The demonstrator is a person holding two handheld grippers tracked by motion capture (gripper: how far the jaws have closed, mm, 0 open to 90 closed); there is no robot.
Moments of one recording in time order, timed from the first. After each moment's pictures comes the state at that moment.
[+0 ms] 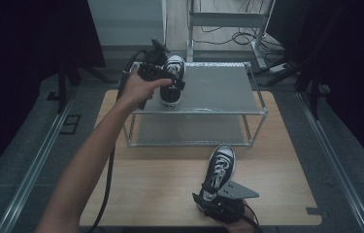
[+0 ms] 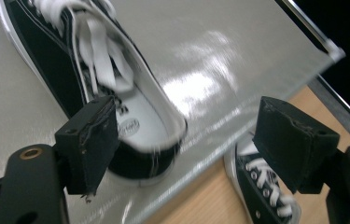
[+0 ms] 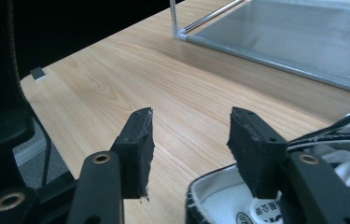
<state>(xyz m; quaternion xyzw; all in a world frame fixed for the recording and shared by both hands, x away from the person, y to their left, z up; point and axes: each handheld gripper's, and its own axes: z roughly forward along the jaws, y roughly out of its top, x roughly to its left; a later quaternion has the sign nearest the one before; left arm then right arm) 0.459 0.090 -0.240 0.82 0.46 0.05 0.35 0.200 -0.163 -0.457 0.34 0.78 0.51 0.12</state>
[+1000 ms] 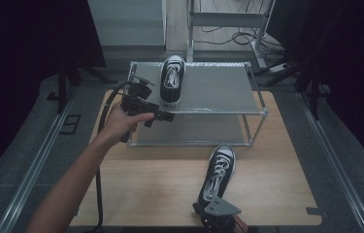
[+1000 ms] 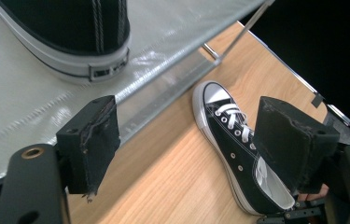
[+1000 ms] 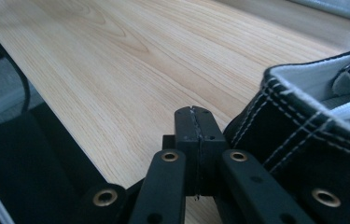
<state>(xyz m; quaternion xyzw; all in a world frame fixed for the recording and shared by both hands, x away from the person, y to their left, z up) 0.389 0.125 -0.290 0.83 0.40 0.00 0.39 0.176 -0.146 -0.505 0.33 0.83 0.43 0.16</state>
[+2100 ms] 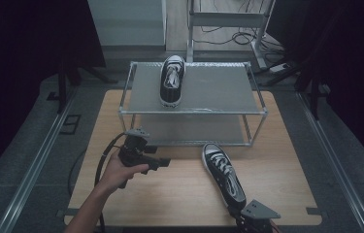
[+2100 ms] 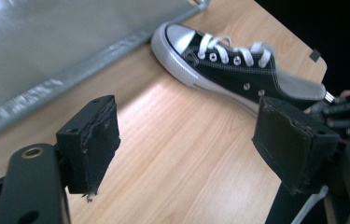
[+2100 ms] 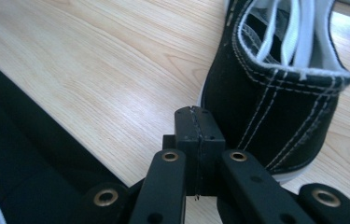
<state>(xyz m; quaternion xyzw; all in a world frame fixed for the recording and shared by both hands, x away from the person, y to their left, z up) 0.310 0.137 -0.394 0.82 0.38 -0.02 0.42 0.166 -0.238 -0.497 0.39 0.82 0.38 0.18</state>
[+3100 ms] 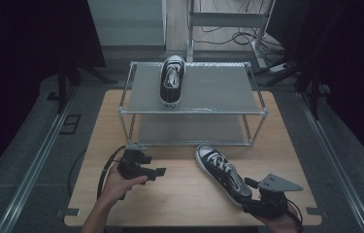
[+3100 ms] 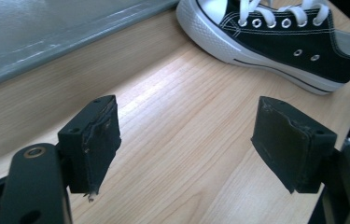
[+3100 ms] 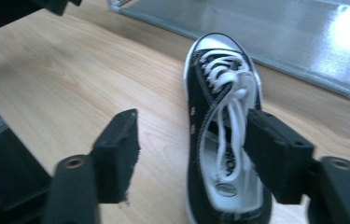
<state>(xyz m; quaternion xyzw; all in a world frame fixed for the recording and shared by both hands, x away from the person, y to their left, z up) 0.298 0.142 -0.436 0.82 0.42 0.01 0.39 0.209 -0.258 -0.423 0.39 0.80 0.43 0.16</state>
